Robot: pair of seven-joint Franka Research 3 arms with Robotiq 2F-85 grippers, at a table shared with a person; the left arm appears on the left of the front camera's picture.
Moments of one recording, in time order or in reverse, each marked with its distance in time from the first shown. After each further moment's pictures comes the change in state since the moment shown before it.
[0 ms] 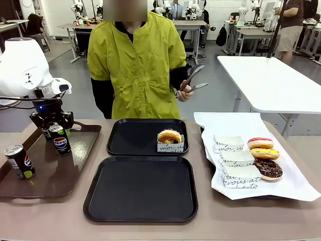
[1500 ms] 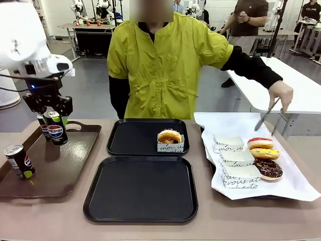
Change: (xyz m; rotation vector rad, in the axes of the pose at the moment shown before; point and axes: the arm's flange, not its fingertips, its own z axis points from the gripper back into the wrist) left arm -0.062 -0.051 0.117 0.046 0.009 -0.152; right arm 0.000 0.000 0.000 -0.001 0.001 -0.001
